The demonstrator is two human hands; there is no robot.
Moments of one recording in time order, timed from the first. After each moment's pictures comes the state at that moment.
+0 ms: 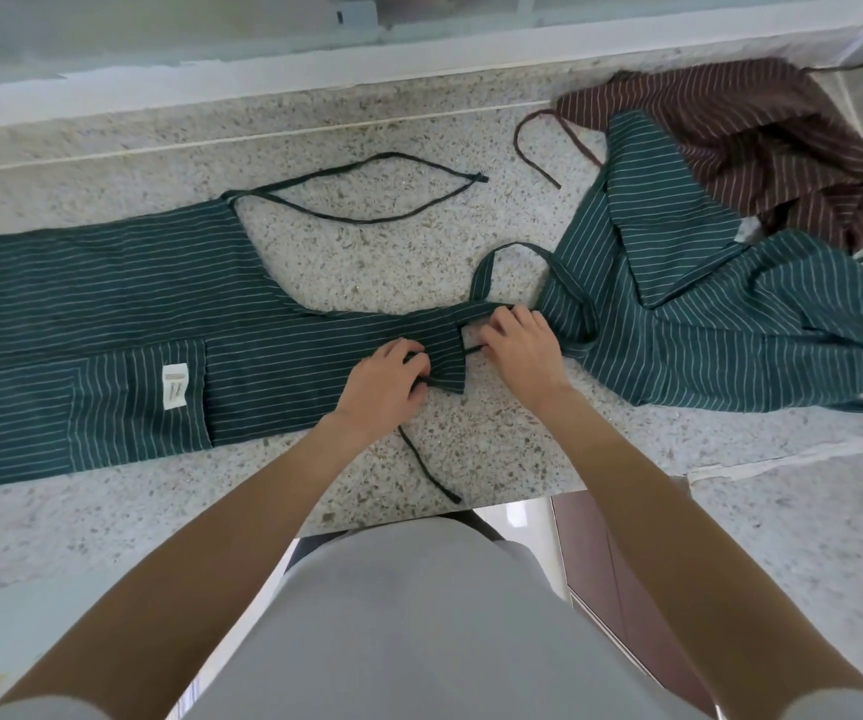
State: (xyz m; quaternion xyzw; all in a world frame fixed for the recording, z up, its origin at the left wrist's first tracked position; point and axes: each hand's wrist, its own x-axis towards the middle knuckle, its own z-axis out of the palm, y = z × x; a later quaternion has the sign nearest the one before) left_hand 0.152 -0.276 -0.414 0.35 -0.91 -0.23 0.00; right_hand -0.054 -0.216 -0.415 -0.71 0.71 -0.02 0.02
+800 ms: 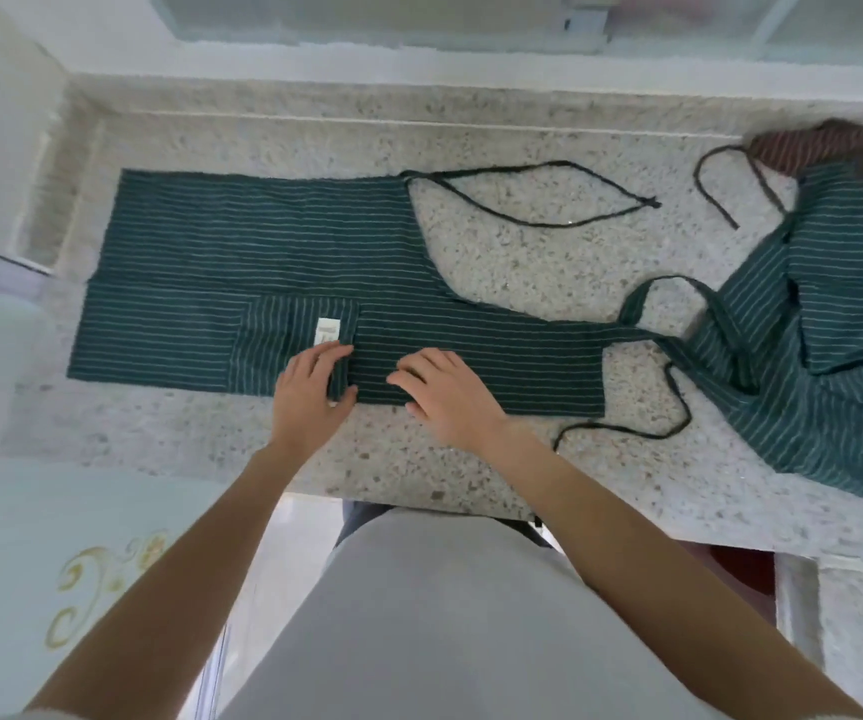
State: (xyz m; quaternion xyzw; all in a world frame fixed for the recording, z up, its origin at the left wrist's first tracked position) left_hand 0.366 -0.279 -0.414 0.59 -0.77 -0.21 0.10; right_hand 0.145 -0.252 -0.404 -0.85 0.48 -0.11 0.18
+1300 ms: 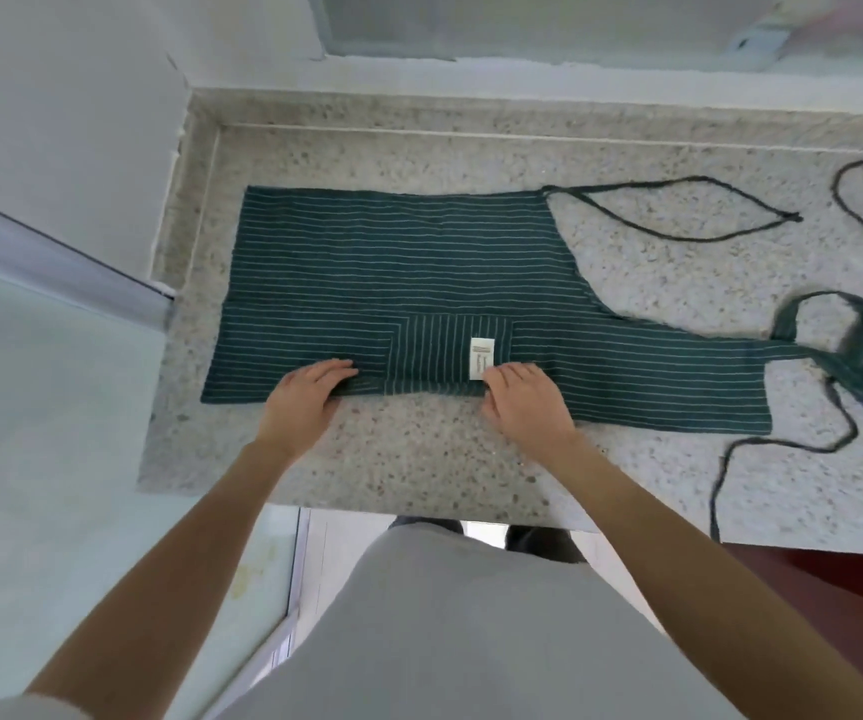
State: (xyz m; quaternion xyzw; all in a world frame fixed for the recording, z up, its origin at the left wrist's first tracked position) left_hand 0.573 -0.356 -0.407 0.54 -0.81 -0.22 -0.03; right_hand 0.282 -0.297 -0.407 -0.79 0.61 -0.02 0.11
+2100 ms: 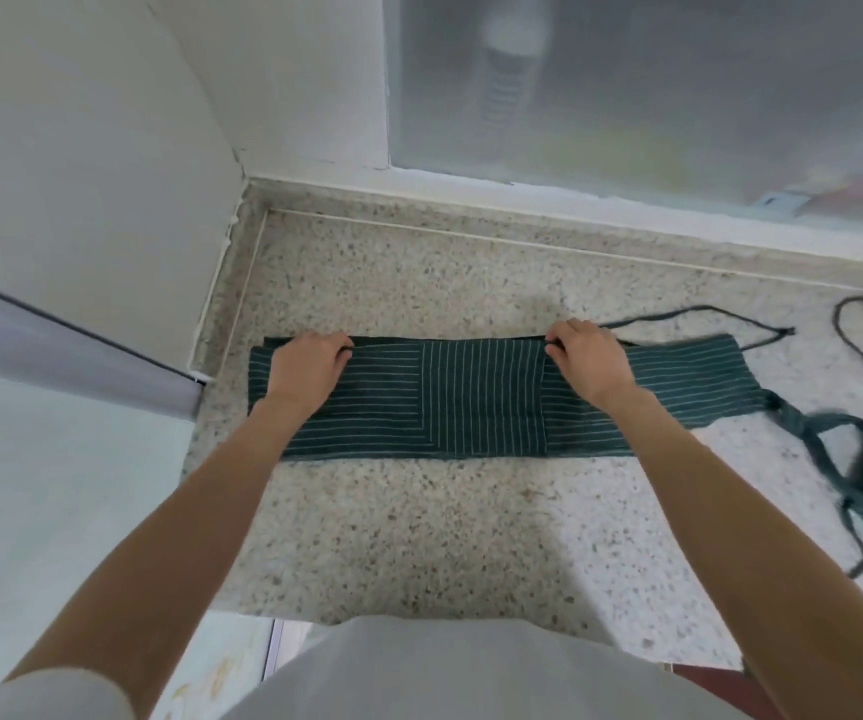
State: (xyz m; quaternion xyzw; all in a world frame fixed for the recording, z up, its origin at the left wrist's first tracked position) left_hand 0.593 -0.524 -0.394 0.59 -0.79 -0.13 0.00; right_hand 0.243 -0.474 -0.365 -0.69 0.71 0.05 0.14
